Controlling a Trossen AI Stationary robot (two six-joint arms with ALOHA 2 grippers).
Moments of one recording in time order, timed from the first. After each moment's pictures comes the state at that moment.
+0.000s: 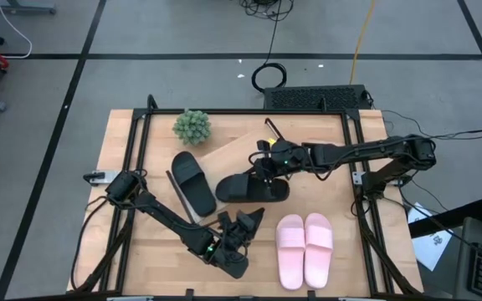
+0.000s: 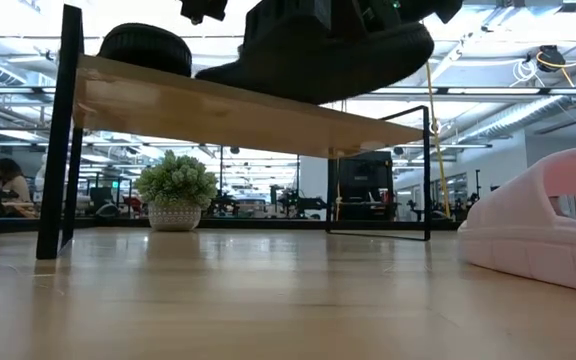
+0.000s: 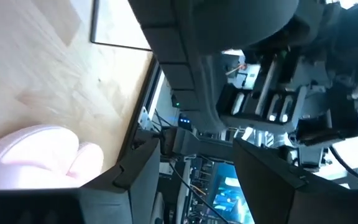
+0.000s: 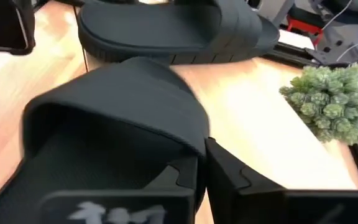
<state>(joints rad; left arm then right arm) -0.55 2.09 1.55 0.00 -1.26 -2.26 -0.02 1.49 1.07 -0.10 -0.05 -0.25</state>
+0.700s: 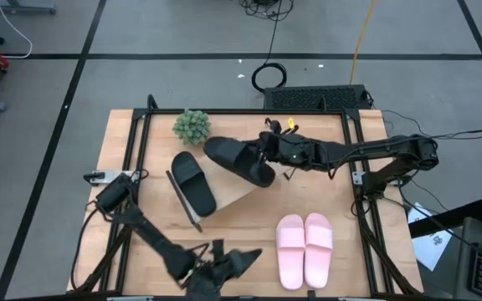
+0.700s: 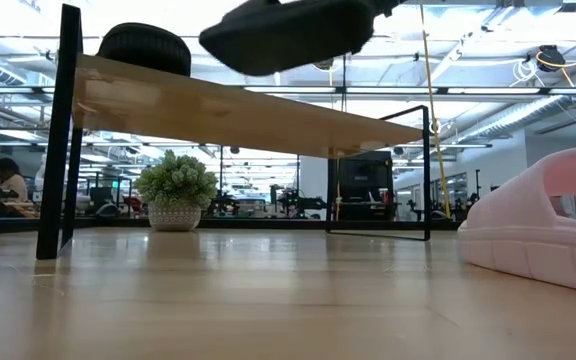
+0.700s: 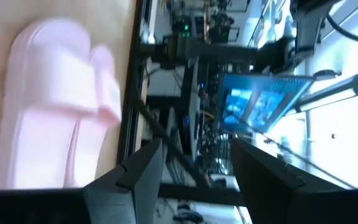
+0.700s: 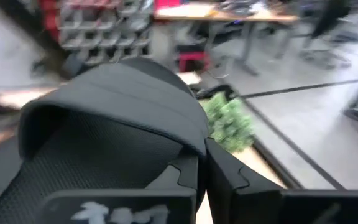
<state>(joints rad) -0.74 2.09 1.55 0.26 -1.15 -1.91 -0.01 1.47 1.11 0.08 0.38 0.05</state>
